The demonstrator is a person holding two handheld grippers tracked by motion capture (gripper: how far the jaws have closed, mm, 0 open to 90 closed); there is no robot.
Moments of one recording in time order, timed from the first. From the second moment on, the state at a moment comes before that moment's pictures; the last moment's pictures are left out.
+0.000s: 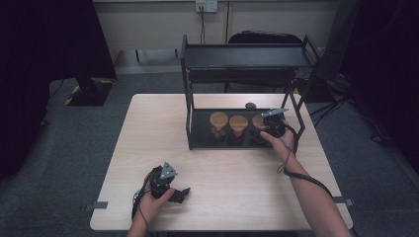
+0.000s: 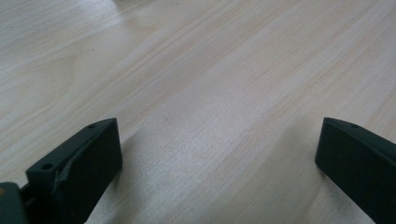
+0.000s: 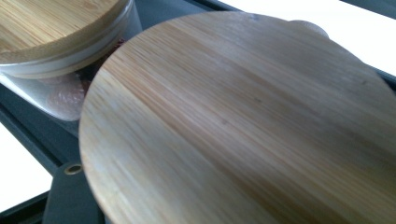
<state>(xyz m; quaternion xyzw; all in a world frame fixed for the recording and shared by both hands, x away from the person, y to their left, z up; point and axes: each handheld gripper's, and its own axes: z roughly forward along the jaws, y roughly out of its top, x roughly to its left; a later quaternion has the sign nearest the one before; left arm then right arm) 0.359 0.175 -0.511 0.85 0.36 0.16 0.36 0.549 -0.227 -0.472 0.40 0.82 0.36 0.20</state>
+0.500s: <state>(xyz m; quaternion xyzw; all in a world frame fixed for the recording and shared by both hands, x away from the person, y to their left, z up) 0.359 0.175 -0.511 0.85 0.36 0.16 0.36 0.554 -0.226 -0.474 0.41 0.81 0.37 0.19</state>
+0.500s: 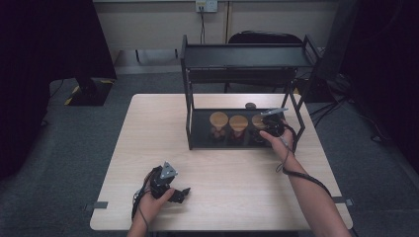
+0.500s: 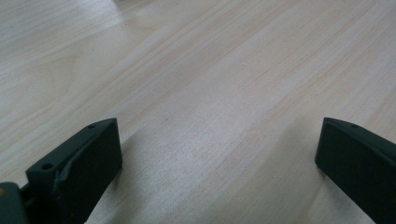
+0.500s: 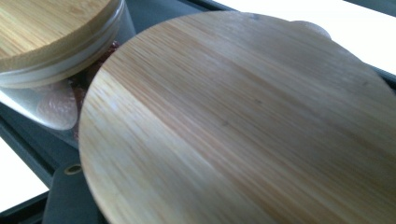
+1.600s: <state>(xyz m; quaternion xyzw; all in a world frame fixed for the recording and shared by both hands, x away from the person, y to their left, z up) 0.359 0.175 -0.511 0.85 0.36 0.16 0.36 0.556 -0.223 -0.475 0.43 0.79 0.37 0.22</state>
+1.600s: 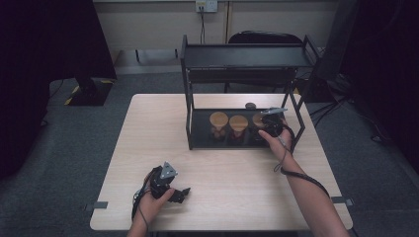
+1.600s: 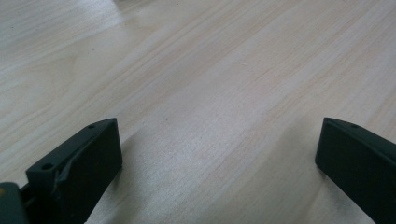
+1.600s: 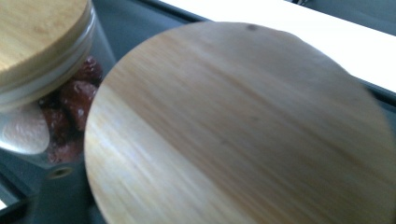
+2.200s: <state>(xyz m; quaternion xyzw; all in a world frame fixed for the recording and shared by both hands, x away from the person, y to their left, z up) 0.359 0.175 -0.511 0.85 0.36 0.16 0.36 0.541 -0.230 -0.467 0.44 0.79 0.38 0.19</state>
